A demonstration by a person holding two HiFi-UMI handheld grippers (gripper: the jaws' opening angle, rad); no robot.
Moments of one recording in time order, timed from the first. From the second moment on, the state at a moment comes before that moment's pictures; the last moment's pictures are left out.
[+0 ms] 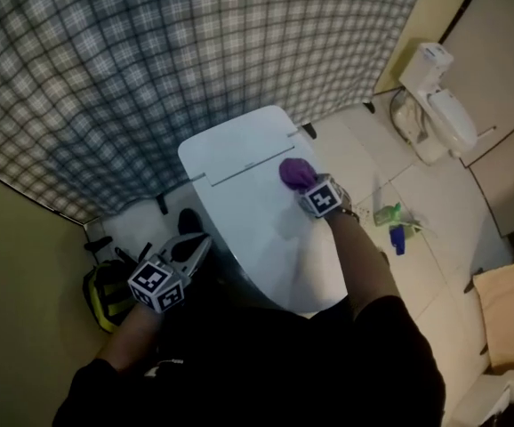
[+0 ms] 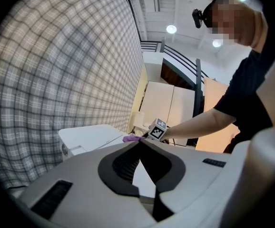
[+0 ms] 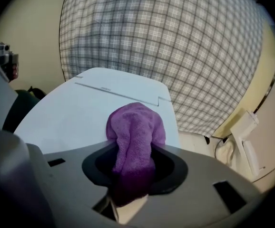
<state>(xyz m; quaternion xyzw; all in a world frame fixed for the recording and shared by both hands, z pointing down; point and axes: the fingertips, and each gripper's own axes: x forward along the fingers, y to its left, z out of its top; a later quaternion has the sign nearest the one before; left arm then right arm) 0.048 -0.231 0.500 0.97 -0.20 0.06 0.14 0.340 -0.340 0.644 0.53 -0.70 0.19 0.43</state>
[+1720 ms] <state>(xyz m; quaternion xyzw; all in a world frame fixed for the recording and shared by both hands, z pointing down) 0.036 -0.301 0.520 0.96 -0.23 0.06 0.16 0.379 -0.503 0.583 0.59 -0.73 0.12 0.32</state>
